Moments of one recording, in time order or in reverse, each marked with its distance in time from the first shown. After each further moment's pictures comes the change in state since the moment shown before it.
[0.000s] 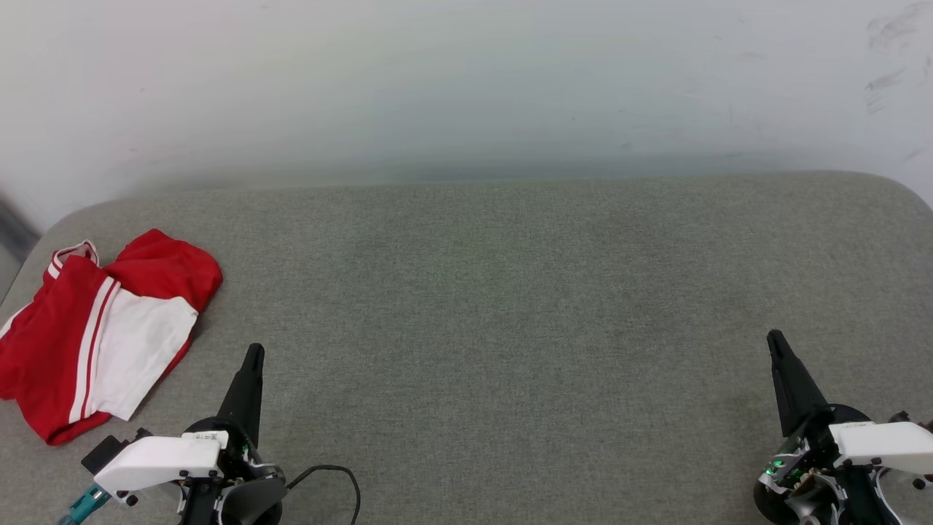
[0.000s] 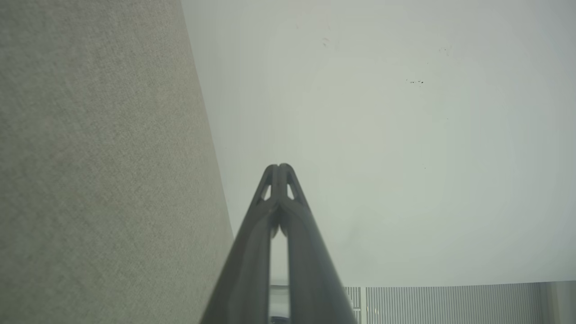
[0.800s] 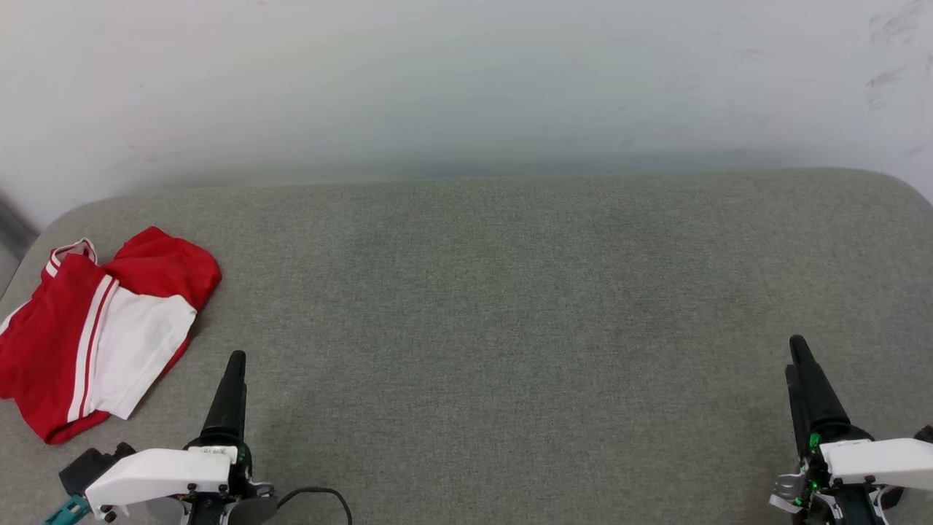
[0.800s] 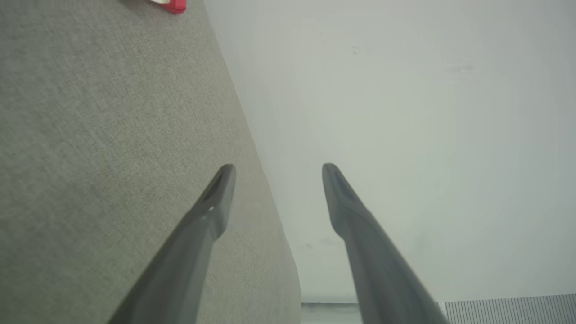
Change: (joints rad) left arm 0.046 -0.005 0.021 -0.028 0.222 0.045 -0.078; right arm 0.047 0.002 -0.020 -0.017 -0.235 0.000 -0.078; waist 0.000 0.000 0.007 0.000
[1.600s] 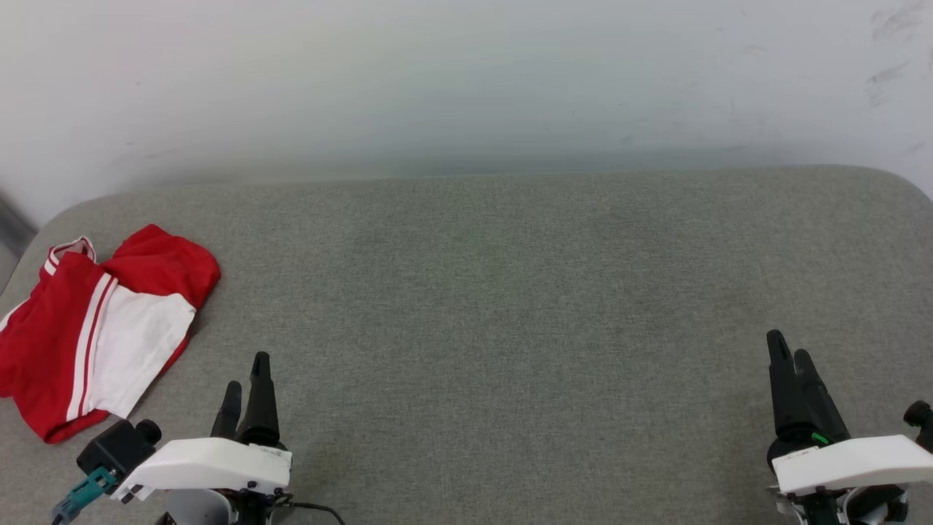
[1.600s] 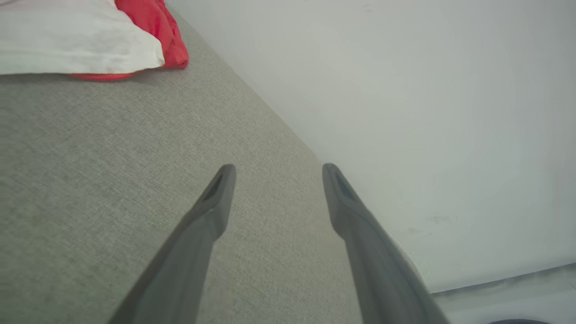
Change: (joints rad) left arm 0.029 0.001 -0.090 -0.102 0.489 0.149 -0.092; right arm 0.041 0.000 0.048 -0.117 -0.542 0.000 -0.093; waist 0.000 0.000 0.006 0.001
